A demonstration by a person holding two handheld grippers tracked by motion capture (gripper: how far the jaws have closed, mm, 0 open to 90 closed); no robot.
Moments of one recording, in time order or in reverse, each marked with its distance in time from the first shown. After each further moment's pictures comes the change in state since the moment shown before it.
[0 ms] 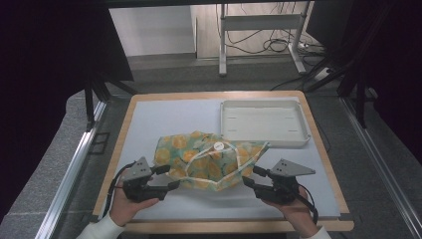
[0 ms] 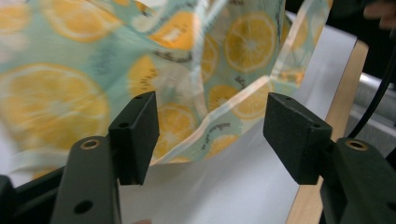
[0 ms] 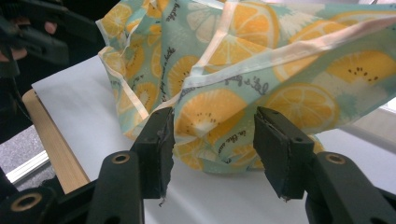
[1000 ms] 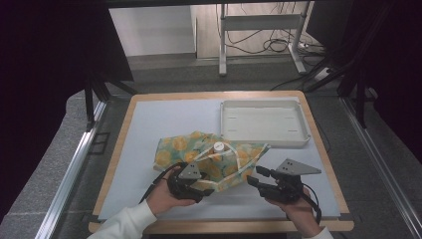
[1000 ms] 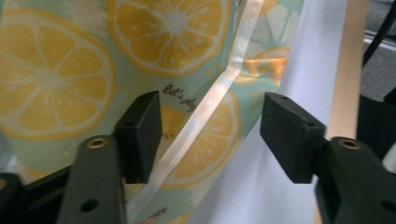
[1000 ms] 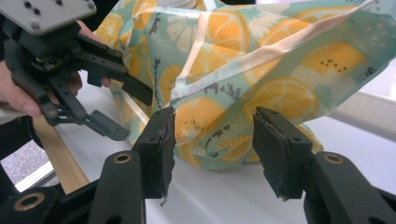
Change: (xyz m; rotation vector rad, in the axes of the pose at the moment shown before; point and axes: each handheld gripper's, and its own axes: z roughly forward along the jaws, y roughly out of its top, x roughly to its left) left arm -0.025 0.017 0.098 0.248 -0.118 0.181; right arm -0.010 -0.006 -0.005 -0.013 0.002 0.057
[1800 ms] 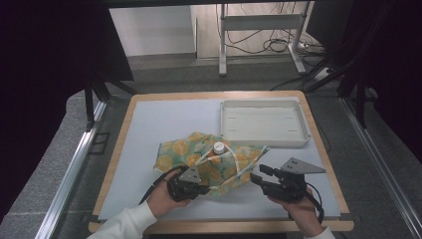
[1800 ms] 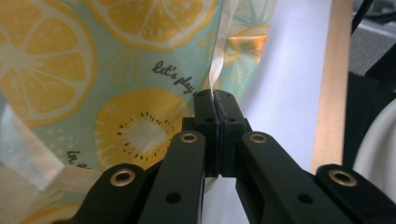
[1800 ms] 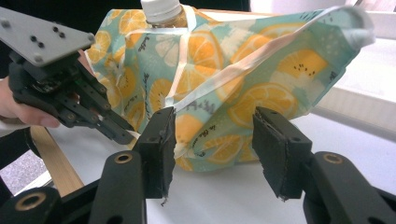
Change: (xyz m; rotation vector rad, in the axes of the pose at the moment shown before) left arm 0.001 -0.009 0.000 0.021 -0.101 -0.003; right arm -0.007 -0.001 -0.005 -0.020 -0.013 0.030
